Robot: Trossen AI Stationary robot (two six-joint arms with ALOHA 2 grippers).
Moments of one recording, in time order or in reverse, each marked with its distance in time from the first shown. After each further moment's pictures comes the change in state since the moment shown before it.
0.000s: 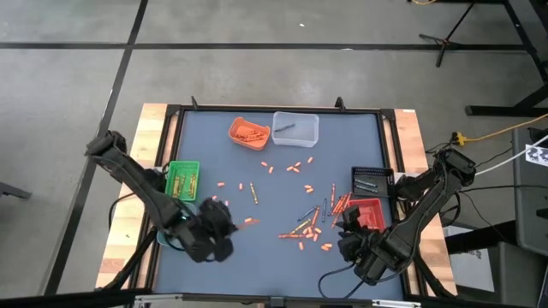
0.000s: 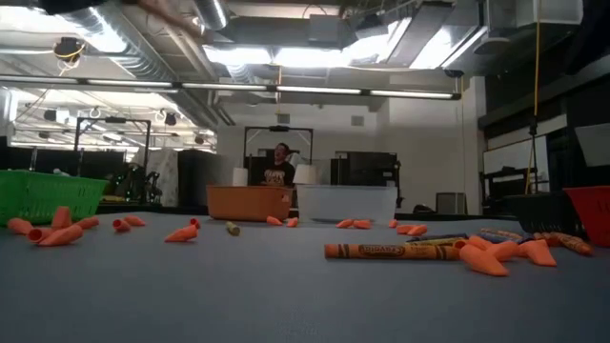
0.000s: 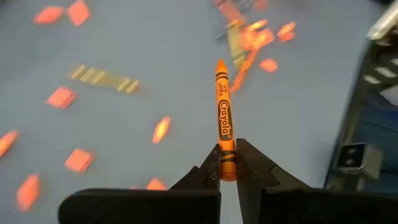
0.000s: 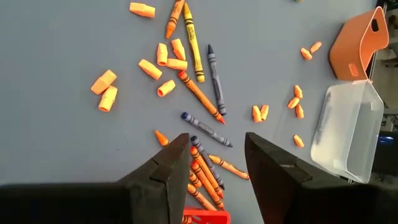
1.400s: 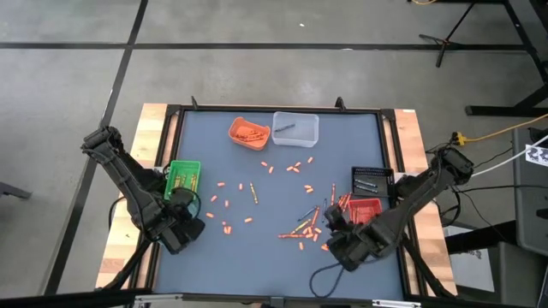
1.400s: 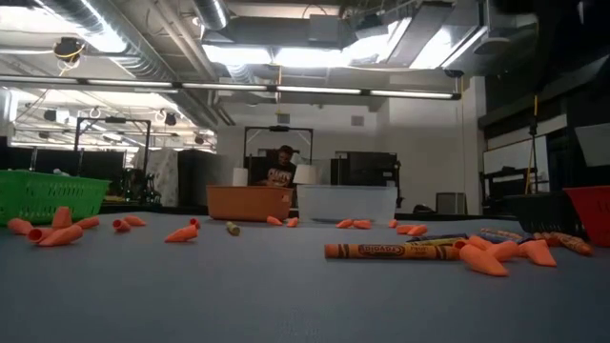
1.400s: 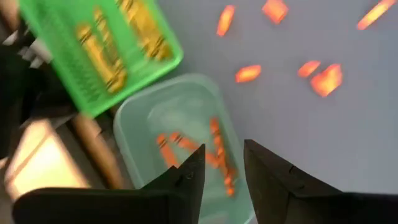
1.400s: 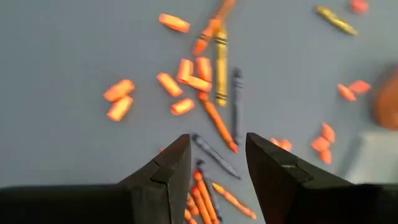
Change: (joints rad) left arm -0.108 -0.072 0.001 -0.690 0.365 -0.692; right arm -0.164 0.000 0.000 0.155 -0.223 -0.394
